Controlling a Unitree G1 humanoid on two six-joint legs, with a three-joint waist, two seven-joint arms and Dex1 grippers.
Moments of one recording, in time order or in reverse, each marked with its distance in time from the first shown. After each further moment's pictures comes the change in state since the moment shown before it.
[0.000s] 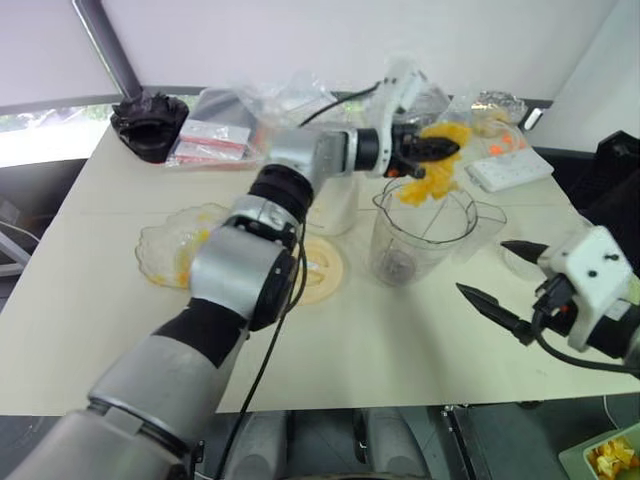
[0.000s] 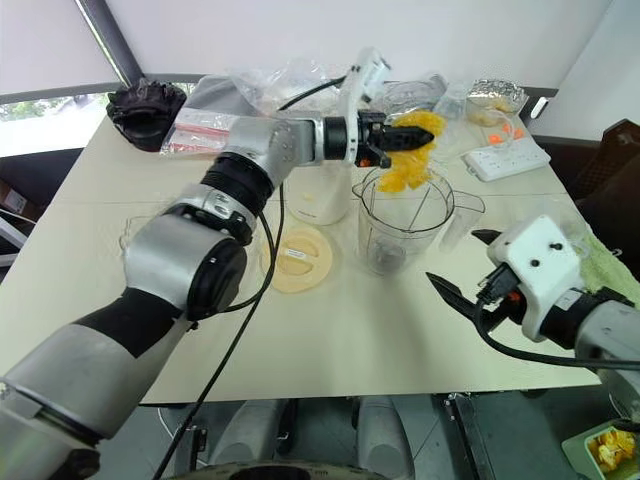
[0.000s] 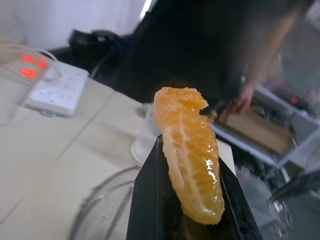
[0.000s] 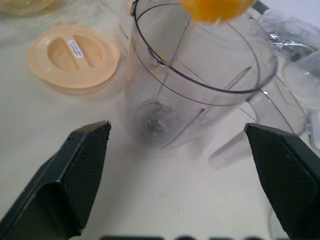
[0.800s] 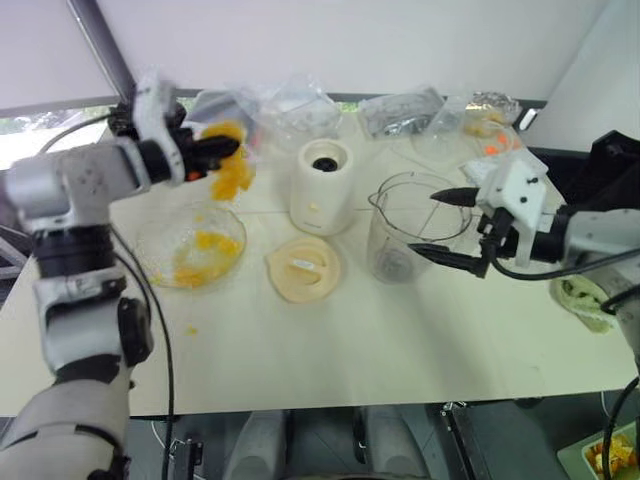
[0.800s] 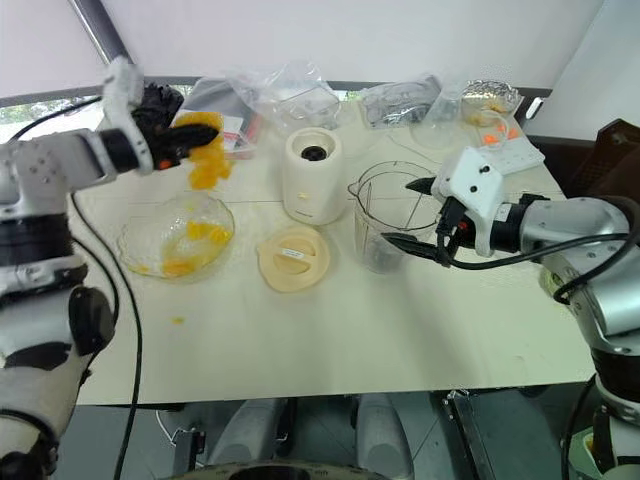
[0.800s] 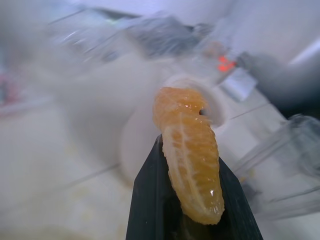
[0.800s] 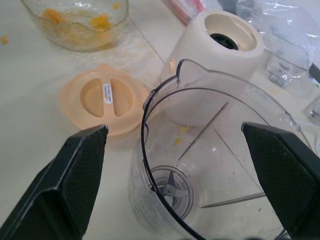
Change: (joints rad) left arm 0.466 0.586 0.225 -0.899 -0.199 0.708 0.310; right arm -0.519 -0.115 0.601 0.519 -0.186 -0.351 0.261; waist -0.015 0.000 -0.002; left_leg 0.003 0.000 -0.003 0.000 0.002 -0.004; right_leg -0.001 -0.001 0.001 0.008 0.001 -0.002
